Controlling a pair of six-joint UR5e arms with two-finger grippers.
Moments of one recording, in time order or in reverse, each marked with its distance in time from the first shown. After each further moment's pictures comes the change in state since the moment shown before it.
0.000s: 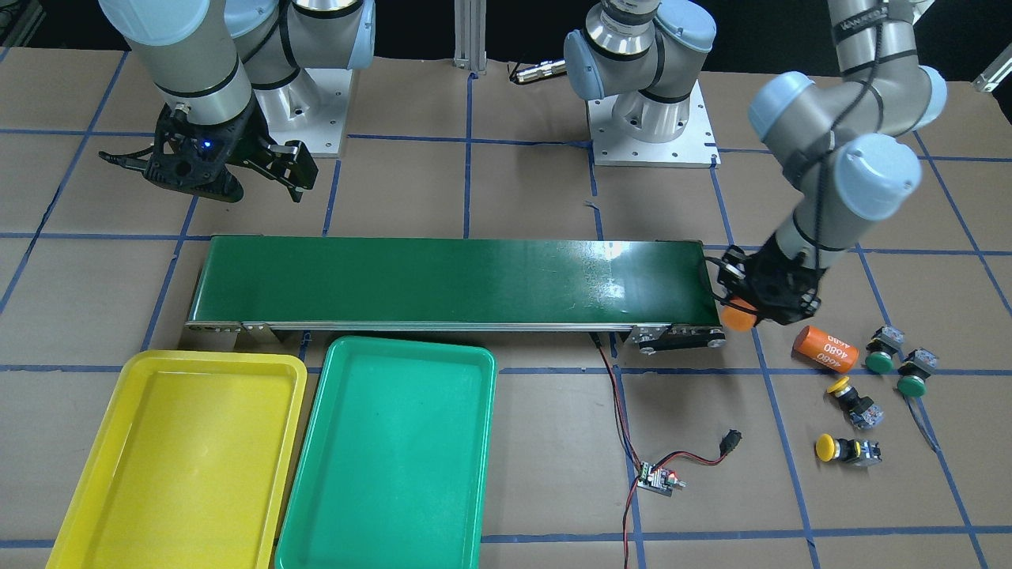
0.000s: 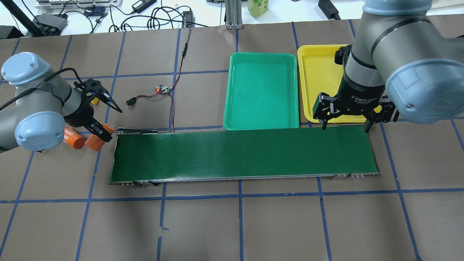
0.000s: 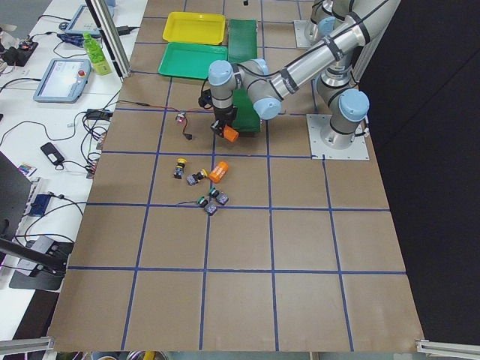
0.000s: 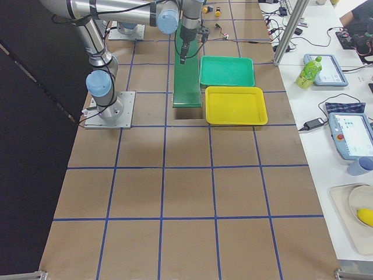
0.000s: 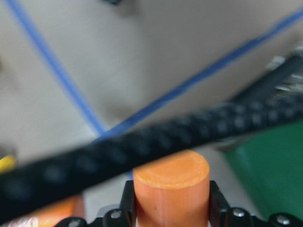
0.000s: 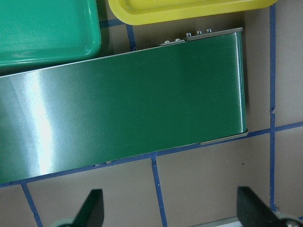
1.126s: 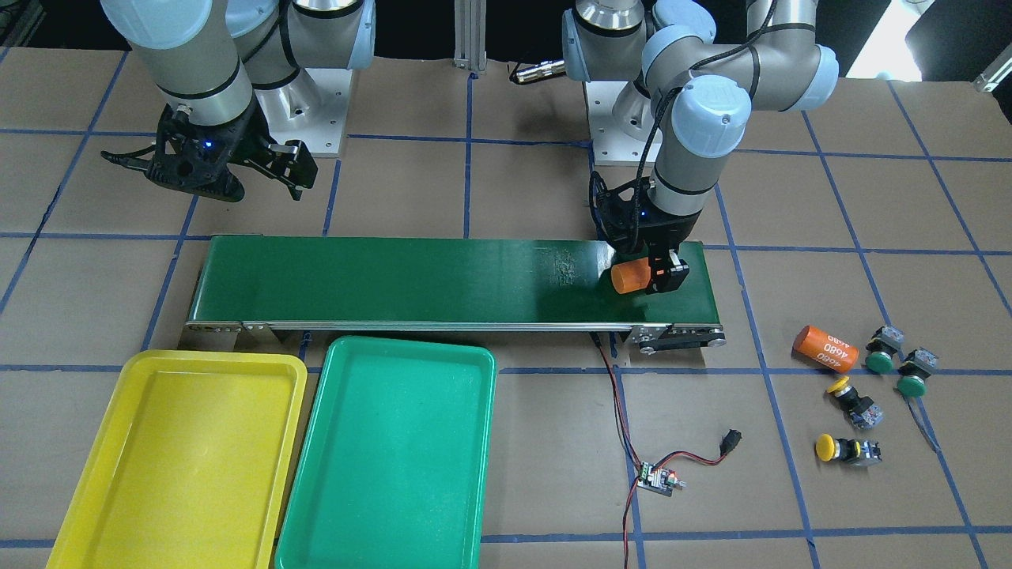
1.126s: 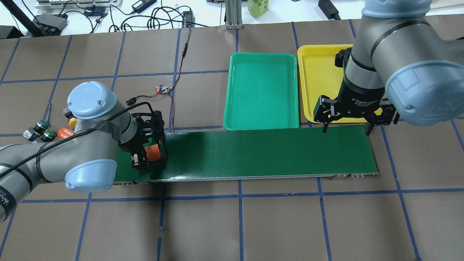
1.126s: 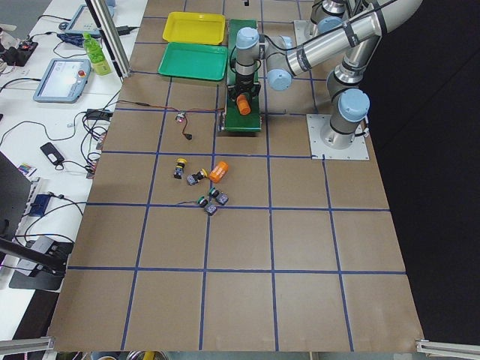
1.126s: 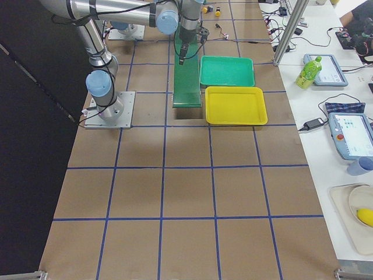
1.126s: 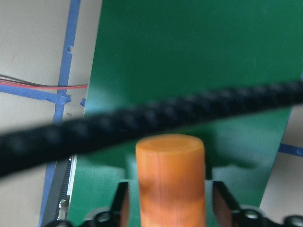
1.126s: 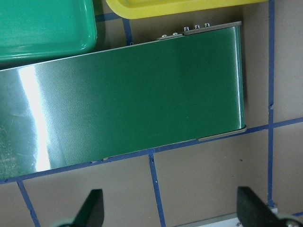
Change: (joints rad) left arm -0.253 0.122 -0.159 0.084 0.029 0.311; right arm -0.002 -0.001 0.008 0.009 -0.005 0.000
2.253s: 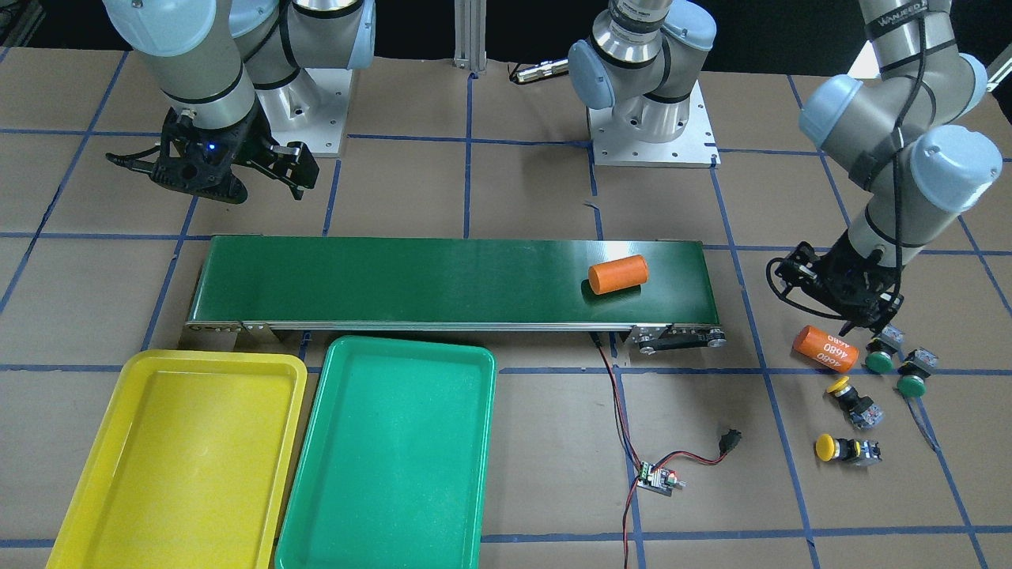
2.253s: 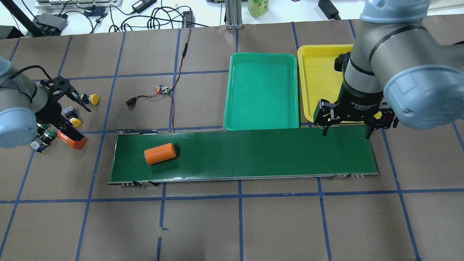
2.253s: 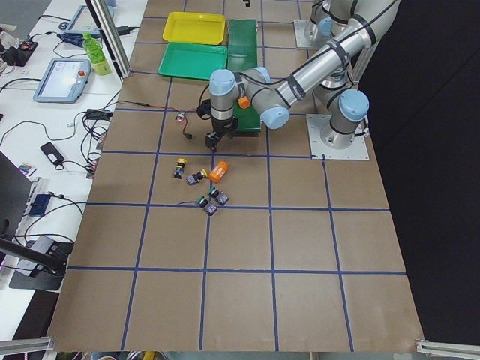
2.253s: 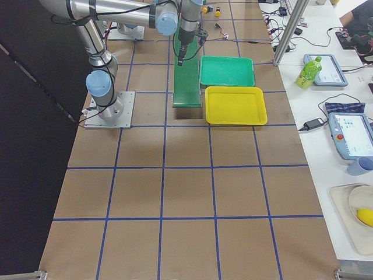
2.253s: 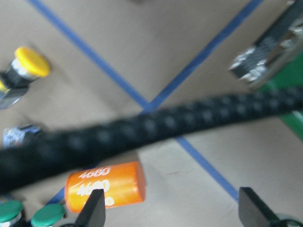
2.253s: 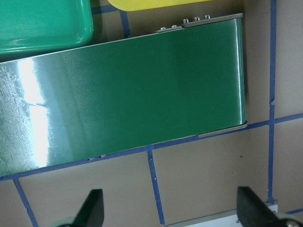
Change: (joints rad) left arm 0.463 -0.218 0.243 -0.025 0.006 -0.197; right arm 0.000 -0.002 0.017 0.002 -0.002 0.004
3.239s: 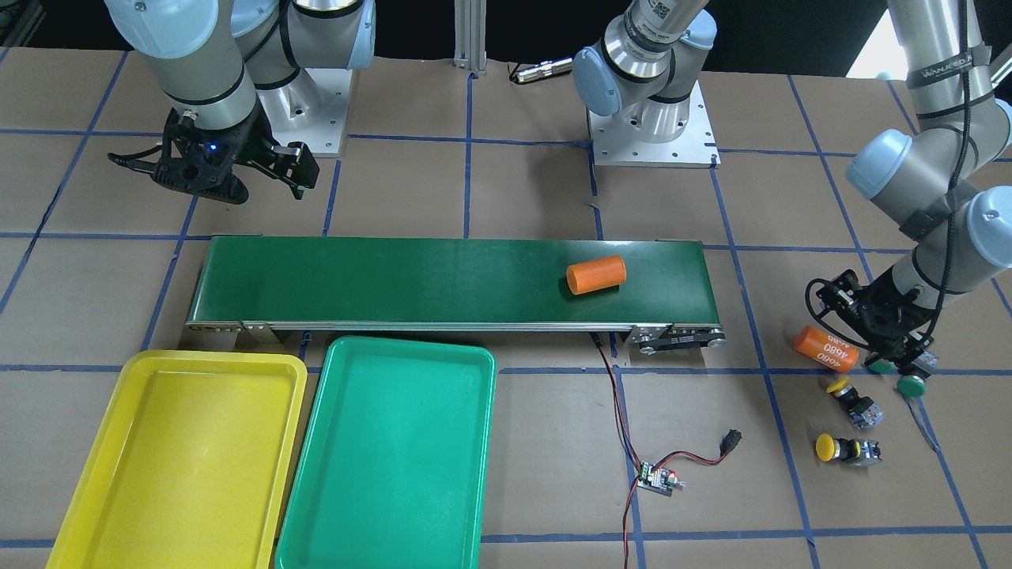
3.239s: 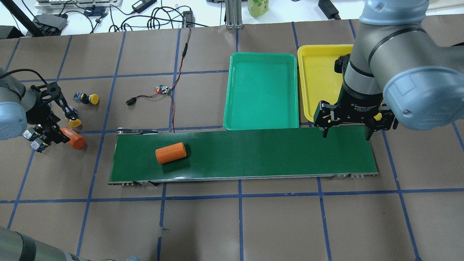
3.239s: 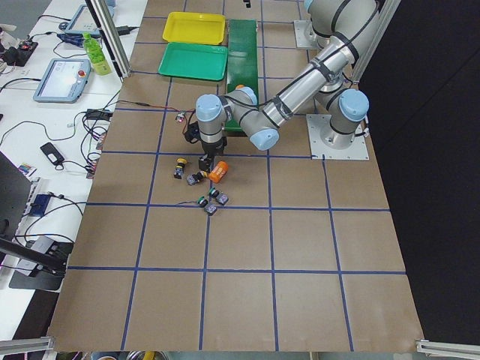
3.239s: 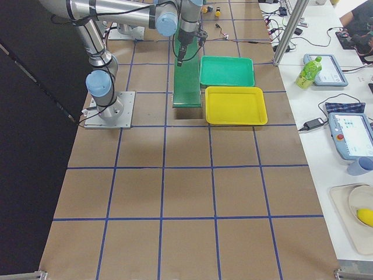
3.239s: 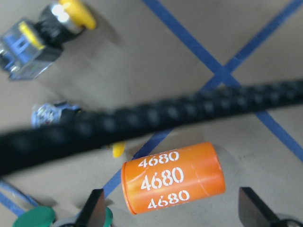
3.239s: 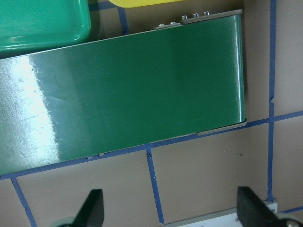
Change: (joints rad) left arm 0.081 -0.126 0.071 0.009 -0.002 0.419; right arm 0.000 -0.001 0.006 0.002 -0.003 0.003
